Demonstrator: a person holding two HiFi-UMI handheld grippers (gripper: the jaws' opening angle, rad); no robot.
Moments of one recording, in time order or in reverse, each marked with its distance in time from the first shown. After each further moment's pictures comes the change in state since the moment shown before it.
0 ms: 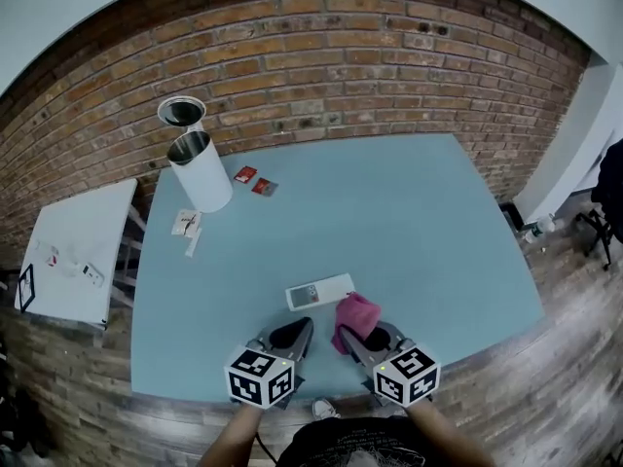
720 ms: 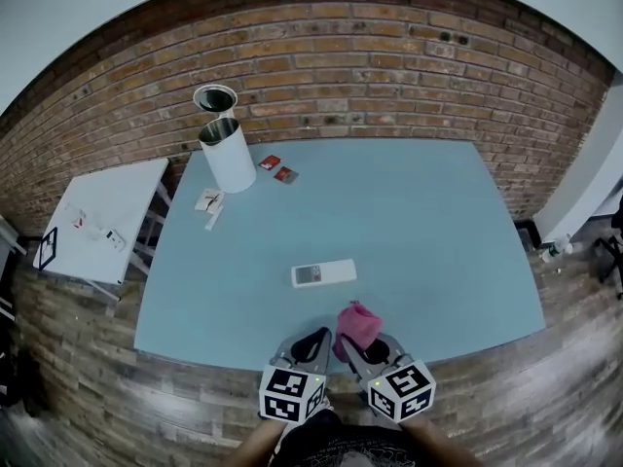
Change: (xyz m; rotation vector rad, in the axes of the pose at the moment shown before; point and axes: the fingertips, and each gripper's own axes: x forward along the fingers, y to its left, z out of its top) left arm -0.019 -0.074 -0.032 0.059 -0.043 0.240; right arm -0.056 0.033 -0.018 -0.056 -0.017 0.060
